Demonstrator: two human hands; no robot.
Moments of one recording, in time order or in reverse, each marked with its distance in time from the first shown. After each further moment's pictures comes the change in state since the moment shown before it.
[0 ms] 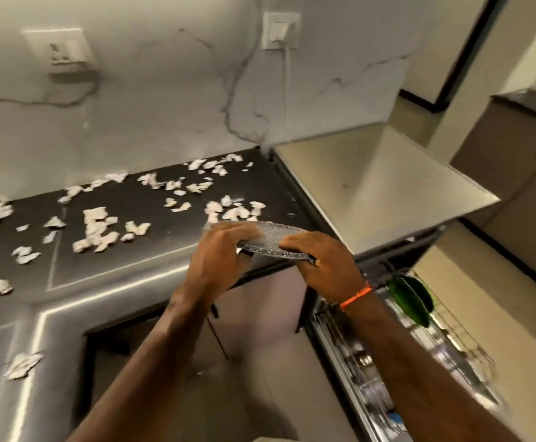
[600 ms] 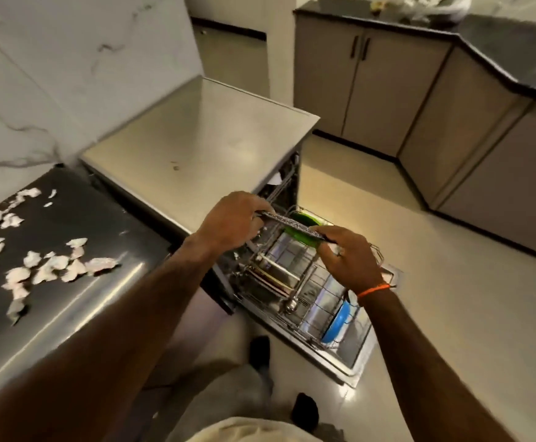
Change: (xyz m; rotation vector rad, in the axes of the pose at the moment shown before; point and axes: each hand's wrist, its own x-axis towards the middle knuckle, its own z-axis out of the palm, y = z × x) left_hand 0.135 0.223 0.278 -0.032 -0.632 0.548; right_hand -0.241 0.144 -0.195 -0.180 0.368 0.798
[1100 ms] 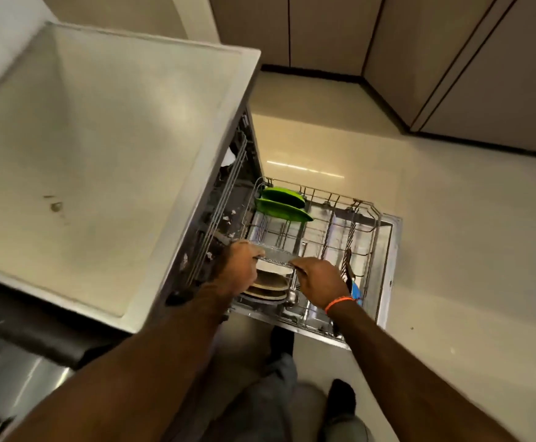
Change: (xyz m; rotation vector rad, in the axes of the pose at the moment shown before) left_hand 0.105 -0.130 0.261 -0.054 -0.390 -0.133; right_hand 0.040 0.191 0.172 -0.161 -0.263 0.481
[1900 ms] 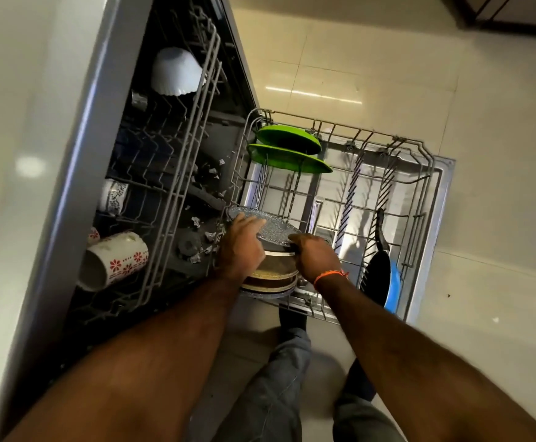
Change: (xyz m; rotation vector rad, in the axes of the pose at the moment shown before) left_hand 0.101 -0.095 0.173 -0.057 -0.086 -0.231; right_hand 0.116 0.103 0.164 -0.002 -0.195 0.237
